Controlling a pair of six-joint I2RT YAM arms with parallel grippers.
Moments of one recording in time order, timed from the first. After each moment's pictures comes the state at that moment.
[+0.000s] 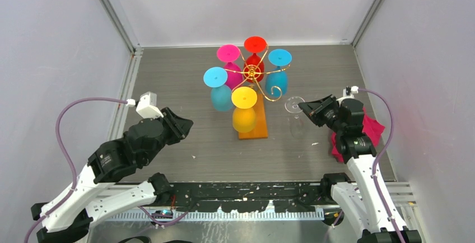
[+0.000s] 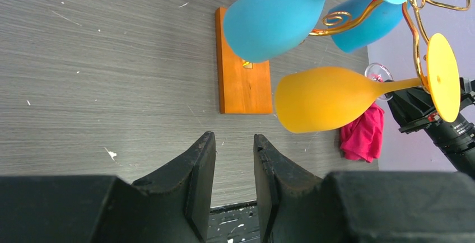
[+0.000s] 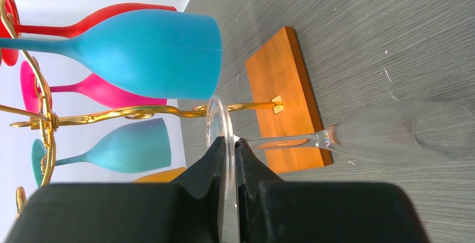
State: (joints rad) left arm -0.97 0.63 1.06 -0.94 -0.57 -0.96; right arm 0.05 0.69 0.60 -0.27 -0.32 1.05
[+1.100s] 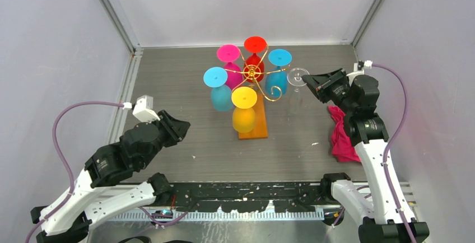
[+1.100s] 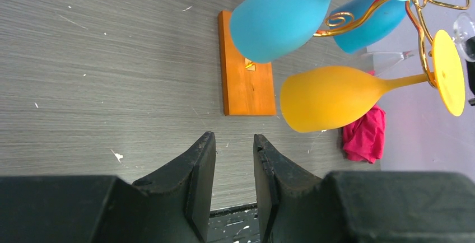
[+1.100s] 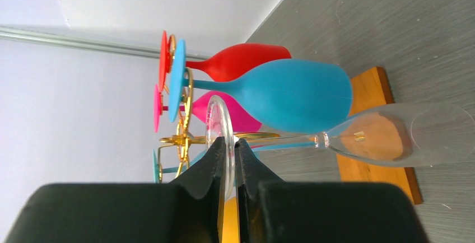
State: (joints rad) left arm -0.97 0.57 1.03 -0.93 -0.57 -0.94; right arm 0.05 0.84 0.94 -0.29 -0.33 1.14
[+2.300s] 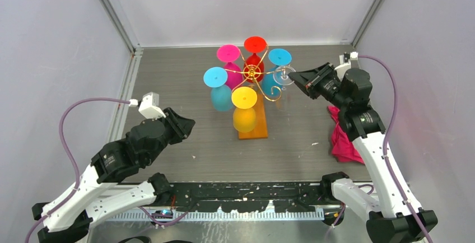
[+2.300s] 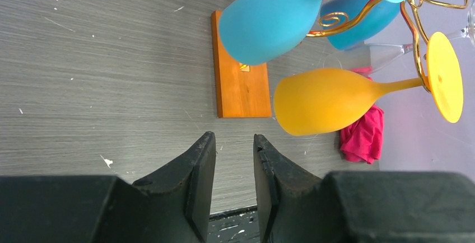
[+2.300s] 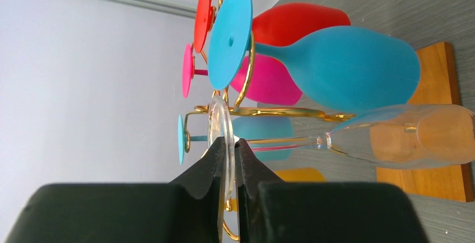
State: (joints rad) left arm -0.97 0.61 1.02 -0.88 -0.57 -0.94; right arm 0.18 0.91 1.02 -0.26 -0.37 1.17
